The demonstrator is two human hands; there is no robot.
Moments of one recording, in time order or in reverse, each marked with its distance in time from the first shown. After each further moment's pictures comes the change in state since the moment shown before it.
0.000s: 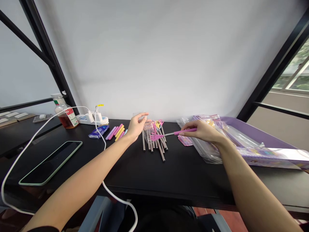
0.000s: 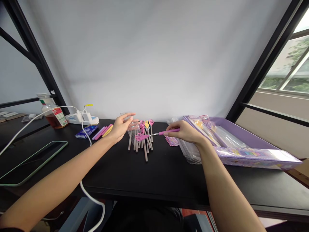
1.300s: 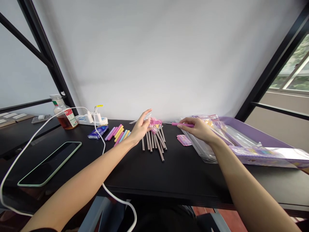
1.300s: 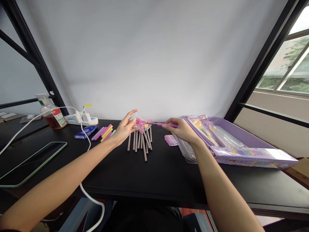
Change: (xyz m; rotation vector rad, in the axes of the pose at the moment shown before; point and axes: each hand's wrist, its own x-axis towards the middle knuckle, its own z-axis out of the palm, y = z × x) left_hand -0.011 -0.007 0.005 0.059 -0.209 0.104; right_hand 0.004 -0.003 0.014 0.064 0.273 0.034
